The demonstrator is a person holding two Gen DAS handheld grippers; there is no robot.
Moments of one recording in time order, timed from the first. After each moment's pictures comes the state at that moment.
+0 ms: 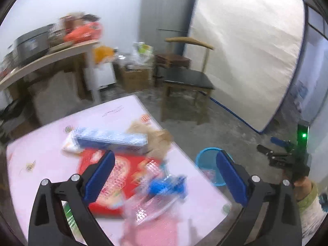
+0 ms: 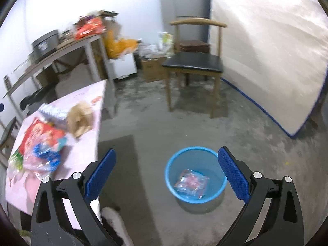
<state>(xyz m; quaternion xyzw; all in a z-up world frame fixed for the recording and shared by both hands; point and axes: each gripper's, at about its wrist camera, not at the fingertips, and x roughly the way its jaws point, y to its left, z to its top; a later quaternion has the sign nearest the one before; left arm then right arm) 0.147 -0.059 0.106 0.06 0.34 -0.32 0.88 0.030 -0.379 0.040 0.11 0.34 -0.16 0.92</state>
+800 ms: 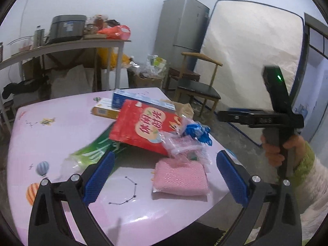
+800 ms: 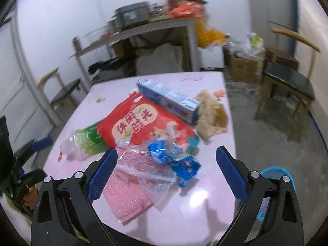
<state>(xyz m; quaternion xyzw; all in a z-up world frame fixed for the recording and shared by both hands) 0.066 0.055 0.022 0.00 0.29 -0.32 0.90 0.115 -0.197 0.048 0.05 0.36 0.12 0.92</state>
